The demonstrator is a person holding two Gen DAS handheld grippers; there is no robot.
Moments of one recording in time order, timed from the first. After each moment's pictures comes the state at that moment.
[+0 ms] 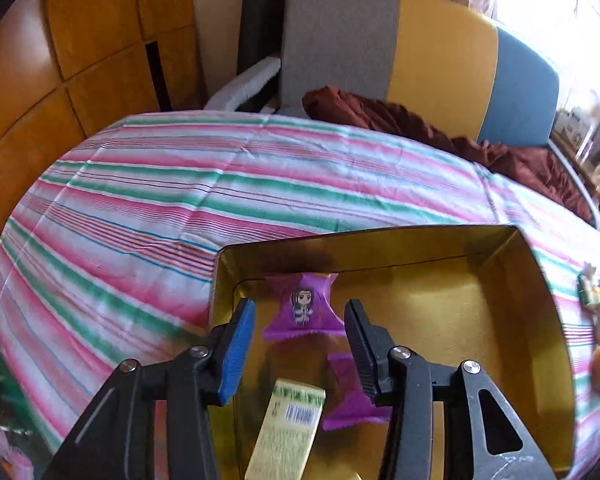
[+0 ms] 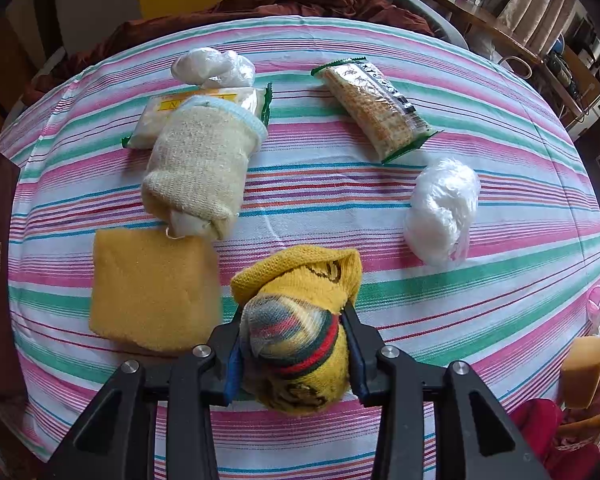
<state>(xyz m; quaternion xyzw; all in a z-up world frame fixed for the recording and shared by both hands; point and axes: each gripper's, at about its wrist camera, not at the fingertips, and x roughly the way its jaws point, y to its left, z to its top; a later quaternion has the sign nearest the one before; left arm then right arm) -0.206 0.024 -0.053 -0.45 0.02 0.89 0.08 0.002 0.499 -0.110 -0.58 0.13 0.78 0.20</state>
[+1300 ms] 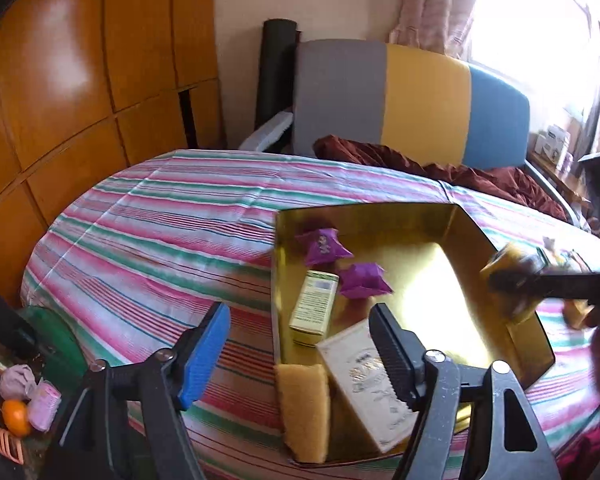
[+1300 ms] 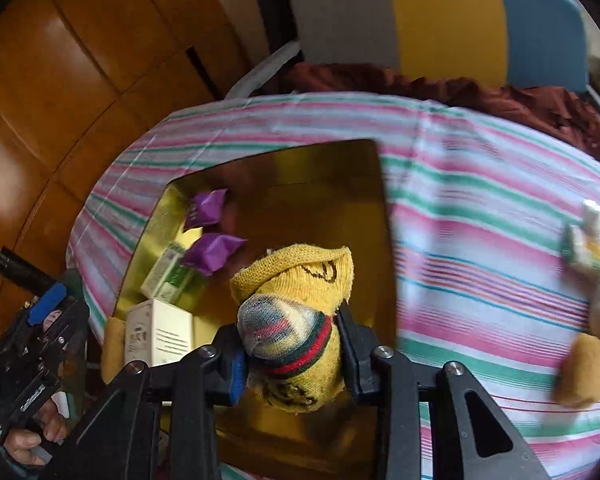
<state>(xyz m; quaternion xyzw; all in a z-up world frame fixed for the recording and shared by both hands) -0.059 -0.027 -0.014 -0.35 0.02 0.93 0.07 -0.112 0.205 -0.053 -0.51 0.12 0.85 -0.12</state>
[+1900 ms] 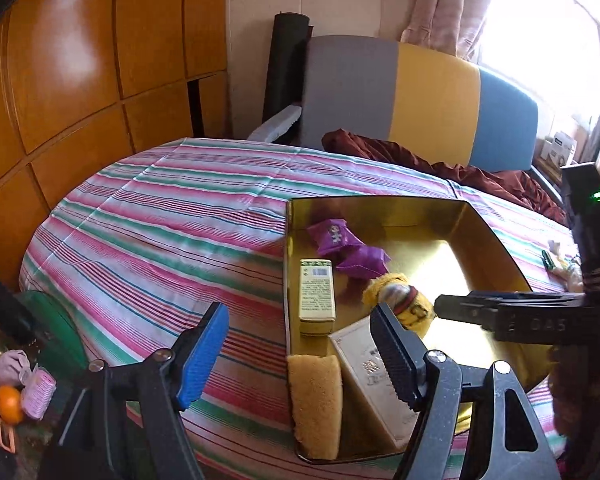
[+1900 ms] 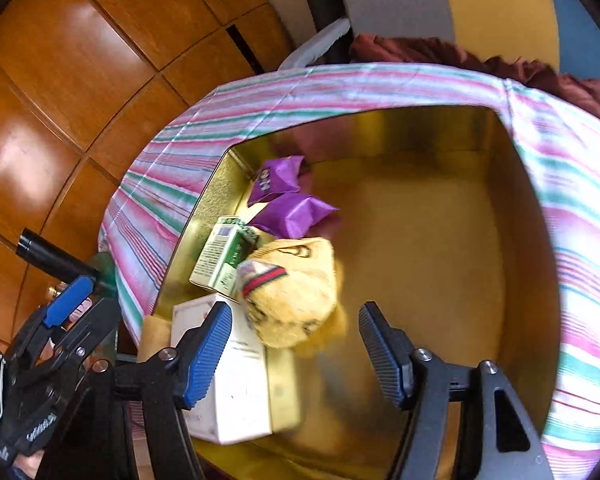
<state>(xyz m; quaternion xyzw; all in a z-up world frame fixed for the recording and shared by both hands) -0.057 -0.028 -0.026 -0.37 0.01 0.93 0.07 -0.101 0.167 -0.069 -0.49 0.13 0.85 -0.17</state>
